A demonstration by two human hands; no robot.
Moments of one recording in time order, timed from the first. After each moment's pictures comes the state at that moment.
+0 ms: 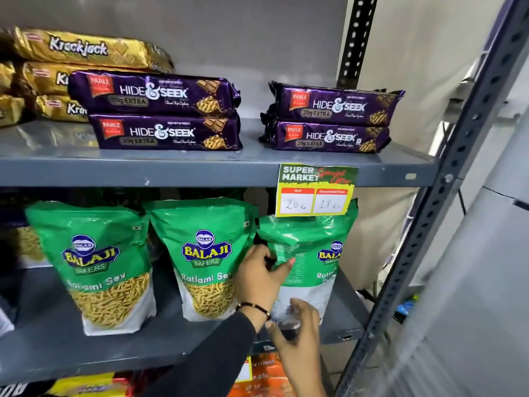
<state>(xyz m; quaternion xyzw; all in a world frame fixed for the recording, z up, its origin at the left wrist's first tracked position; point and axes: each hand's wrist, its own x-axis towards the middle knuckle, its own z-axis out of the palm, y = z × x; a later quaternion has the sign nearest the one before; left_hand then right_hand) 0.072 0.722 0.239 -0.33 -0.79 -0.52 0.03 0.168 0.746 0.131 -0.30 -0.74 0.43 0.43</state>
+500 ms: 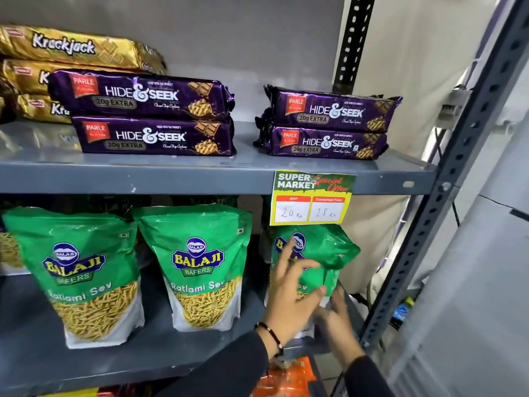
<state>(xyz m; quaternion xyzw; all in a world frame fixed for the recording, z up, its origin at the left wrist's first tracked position) 0.109 0.743 0.227 -0.50 -0.63 -0.59 -0.09 0.184 0.845 0.150 -0.30 -0.62 0.61 0.38</state>
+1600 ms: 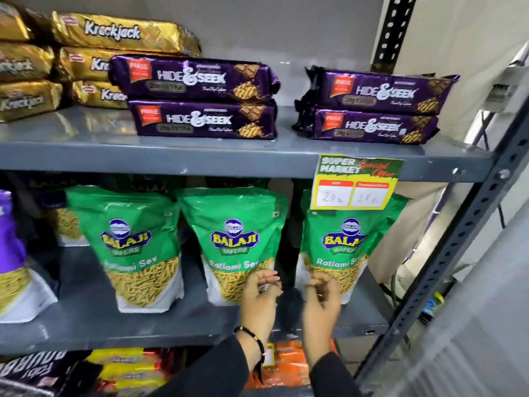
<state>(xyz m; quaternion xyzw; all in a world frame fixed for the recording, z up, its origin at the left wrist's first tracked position) 0.069 0.683 0.188 -0.13 -0.61 -0.74 -0.24 0.122 0.755 0.157 -0.30 -0.53 0.55 0.57</state>
